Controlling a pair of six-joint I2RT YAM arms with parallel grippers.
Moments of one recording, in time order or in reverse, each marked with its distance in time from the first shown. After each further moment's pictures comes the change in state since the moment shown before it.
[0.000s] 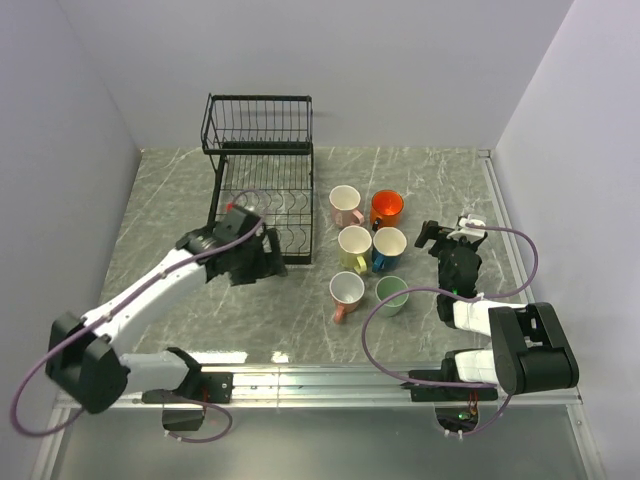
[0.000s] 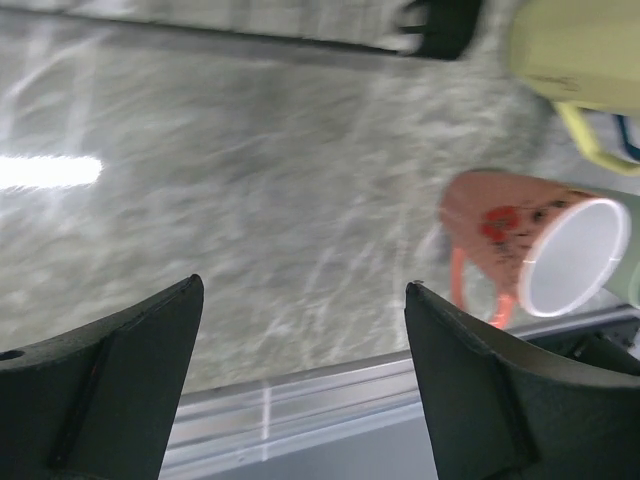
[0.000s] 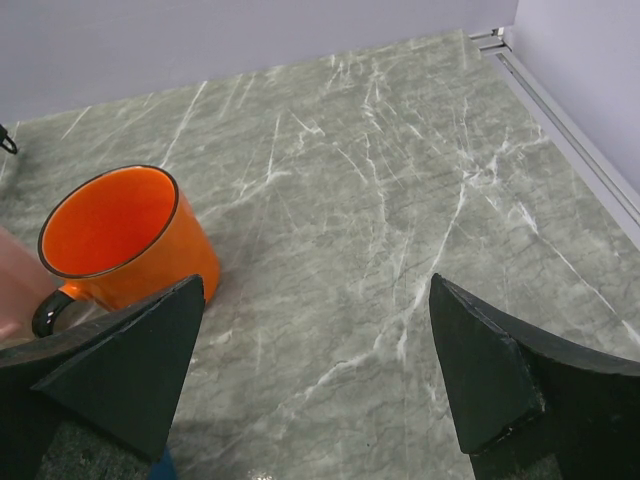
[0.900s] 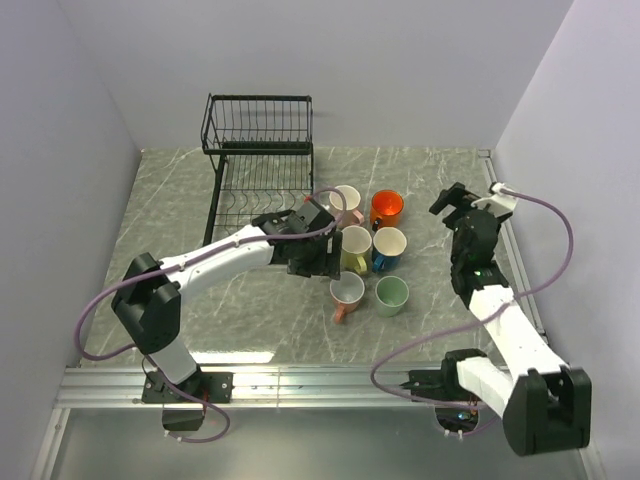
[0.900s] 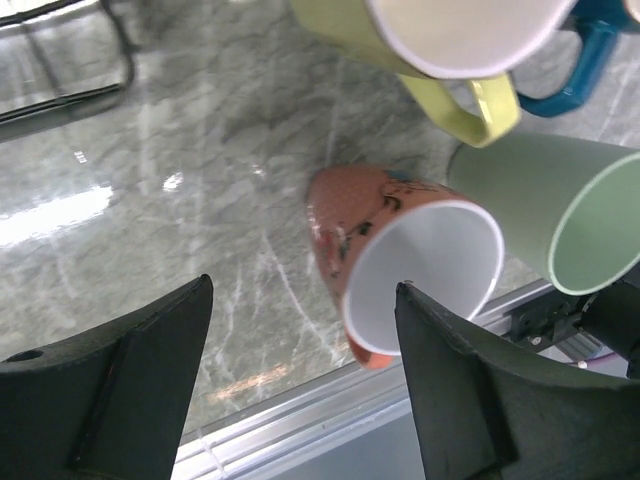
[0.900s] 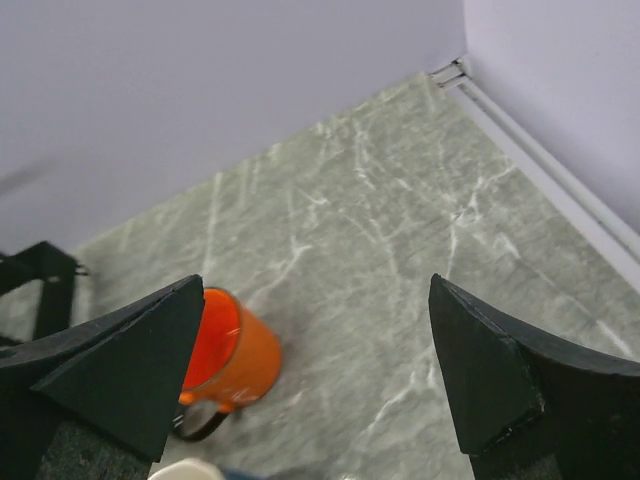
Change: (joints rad) left arm -0.279 0.456 0.362 0.059 0.017 0.071; right arm 0.005 -0.287 0.372 -0.716 0.153 0.217
